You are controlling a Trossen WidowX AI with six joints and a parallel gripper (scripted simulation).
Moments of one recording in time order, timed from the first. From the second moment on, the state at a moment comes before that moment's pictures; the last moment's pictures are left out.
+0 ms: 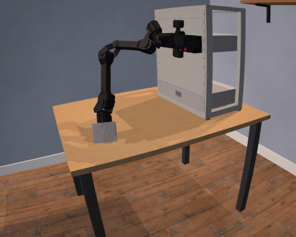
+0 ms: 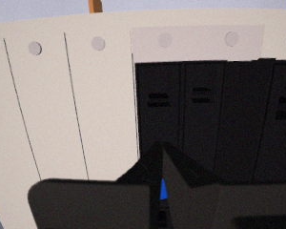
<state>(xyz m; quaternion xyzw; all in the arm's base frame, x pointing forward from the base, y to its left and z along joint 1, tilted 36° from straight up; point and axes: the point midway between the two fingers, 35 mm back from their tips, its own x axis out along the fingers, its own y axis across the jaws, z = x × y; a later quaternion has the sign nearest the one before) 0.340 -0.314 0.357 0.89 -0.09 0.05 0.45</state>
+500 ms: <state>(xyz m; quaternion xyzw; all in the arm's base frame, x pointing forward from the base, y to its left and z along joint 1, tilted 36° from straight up) 0.343 -0.314 0.358 0.89 -0.09 0.05 0.45</state>
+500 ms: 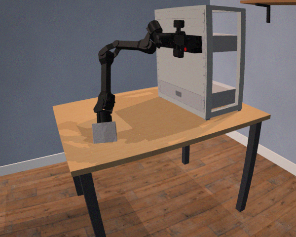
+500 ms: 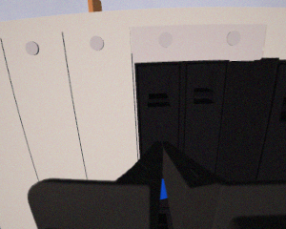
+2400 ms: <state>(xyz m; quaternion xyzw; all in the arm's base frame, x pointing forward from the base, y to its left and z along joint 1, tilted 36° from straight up) 0.346 -0.315 0.359 0.89 -0.08 0.05 0.45</state>
